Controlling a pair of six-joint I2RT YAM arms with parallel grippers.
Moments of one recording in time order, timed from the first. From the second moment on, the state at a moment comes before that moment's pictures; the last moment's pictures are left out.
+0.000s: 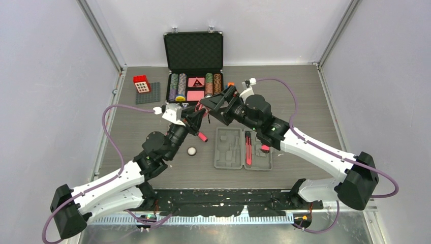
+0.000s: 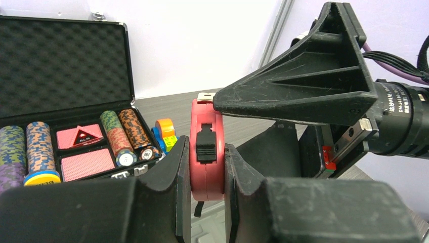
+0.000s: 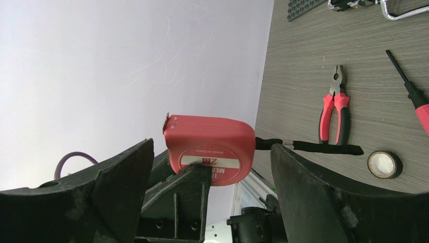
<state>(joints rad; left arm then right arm) -0.92 0.85 0.57 0.54 -0.38 -0.14 0.83 1.27 1.02 0.13 -0.01 1.27</state>
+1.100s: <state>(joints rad) -0.92 0.83 0.56 0.53 -0.32 -0.17 0.75 1.30 1.02 0.19 -0.22 1.16</state>
